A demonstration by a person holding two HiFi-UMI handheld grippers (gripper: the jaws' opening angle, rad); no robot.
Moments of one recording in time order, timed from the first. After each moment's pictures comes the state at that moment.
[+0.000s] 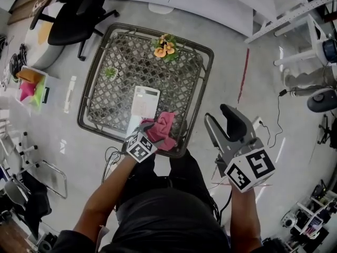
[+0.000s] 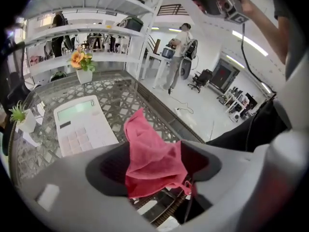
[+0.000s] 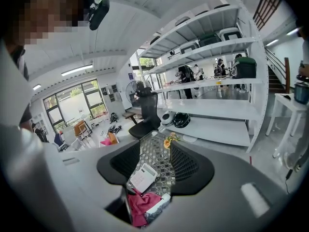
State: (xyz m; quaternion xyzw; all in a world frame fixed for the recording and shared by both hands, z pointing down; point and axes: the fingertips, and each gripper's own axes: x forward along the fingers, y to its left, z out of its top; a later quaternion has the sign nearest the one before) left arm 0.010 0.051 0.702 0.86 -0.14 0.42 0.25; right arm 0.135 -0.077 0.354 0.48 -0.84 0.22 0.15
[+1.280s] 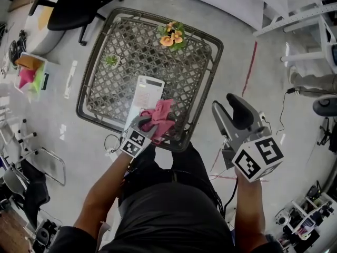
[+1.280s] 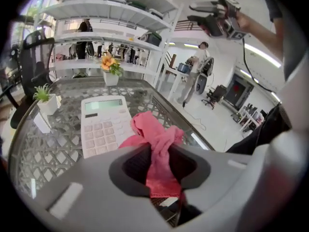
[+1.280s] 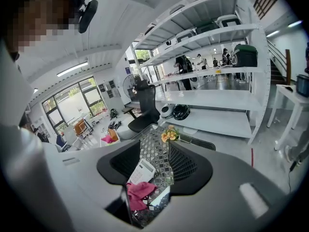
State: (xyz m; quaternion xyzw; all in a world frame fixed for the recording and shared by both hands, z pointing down) left arm -0.024 0.027 0.710 0.87 -0.25 0.34 0.27; right arm 0.137 -0.103 0.392 0.47 -0.82 0.27 0.17
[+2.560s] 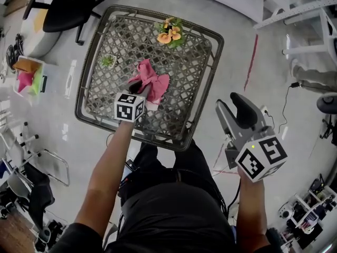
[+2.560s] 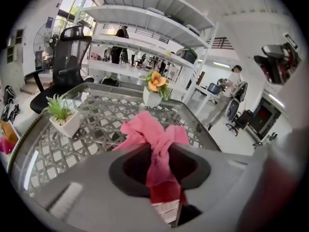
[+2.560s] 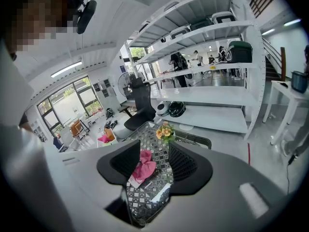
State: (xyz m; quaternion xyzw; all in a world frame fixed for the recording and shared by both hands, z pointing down) left arm -0.061 -0.145 0.711 0.81 -0.41 0.27 0.32; right arm 0.152 -0.111 0.413 0.48 -0.81 0.29 0.18
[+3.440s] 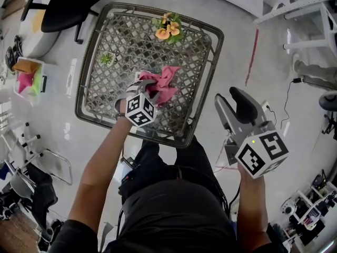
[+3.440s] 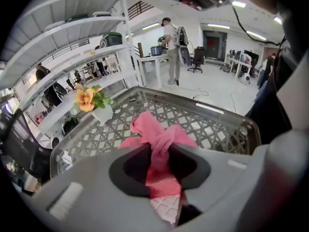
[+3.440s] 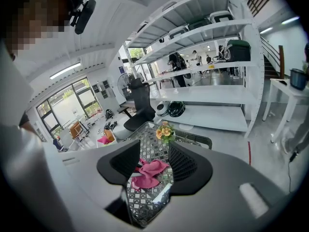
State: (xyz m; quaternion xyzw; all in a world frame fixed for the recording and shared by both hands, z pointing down) left arm 0.000 -0.103 0.715 0.87 -0.16 0.46 0.02; right arm 0.150 -0.111 0.418 0.49 -0.80 0.29 0.17
